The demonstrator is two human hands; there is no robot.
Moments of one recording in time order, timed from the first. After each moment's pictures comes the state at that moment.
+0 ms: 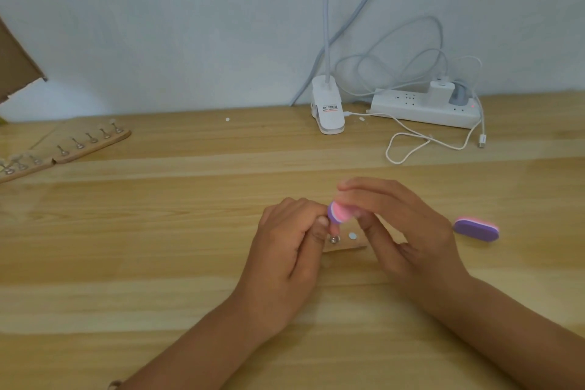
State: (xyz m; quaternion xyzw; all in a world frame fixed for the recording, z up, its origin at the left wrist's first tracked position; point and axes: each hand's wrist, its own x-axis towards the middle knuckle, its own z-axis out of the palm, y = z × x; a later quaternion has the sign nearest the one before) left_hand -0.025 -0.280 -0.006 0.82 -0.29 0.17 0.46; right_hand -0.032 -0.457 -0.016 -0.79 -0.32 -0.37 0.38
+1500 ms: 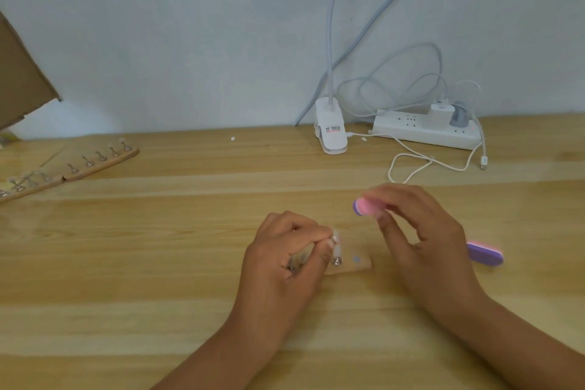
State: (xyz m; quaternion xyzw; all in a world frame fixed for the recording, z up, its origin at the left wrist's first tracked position) left_hand -0.023 -0.280 -0.003 0.80 -0.22 0.21 0.52; right_hand -0.022 -0.469 -0.014 -0.83 -0.15 -0.35 0.41
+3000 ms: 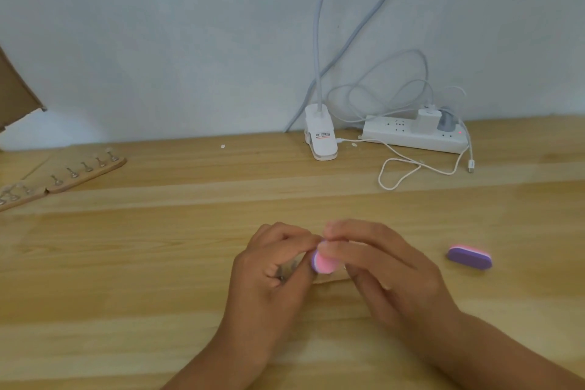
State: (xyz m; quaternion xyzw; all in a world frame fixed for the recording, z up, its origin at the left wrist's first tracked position) left_hand -0.022 -0.279 -0.001 0.78 -0.24 0.18 0.55; right_hand -0.032 -0.458 -0.021 -0.80 -0.33 -0.37 0.35
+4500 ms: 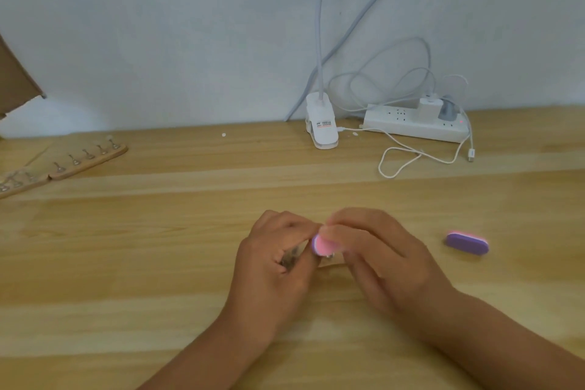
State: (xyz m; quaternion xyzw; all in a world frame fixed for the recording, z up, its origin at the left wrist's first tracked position) left_hand -0.024 -0.280 -0.001 0.81 -0.24 0.20 0.49; right_hand -0.032 -0.458 -0.024 -0.81 -0.34 -0.38 0.29
